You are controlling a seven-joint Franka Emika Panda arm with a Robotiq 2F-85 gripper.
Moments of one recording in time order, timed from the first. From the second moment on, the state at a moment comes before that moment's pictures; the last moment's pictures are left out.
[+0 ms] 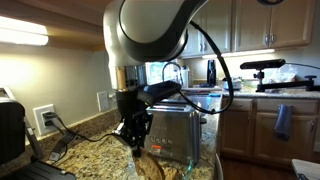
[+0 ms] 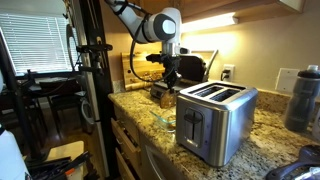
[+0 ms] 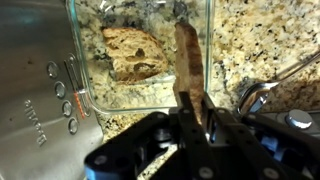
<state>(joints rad) 0.15 0.15 0.14 -2.06 -0.04 2.23 0.27</state>
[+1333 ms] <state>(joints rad) 0.11 0.06 0.09 -1.81 -0.03 1.90 0.07</state>
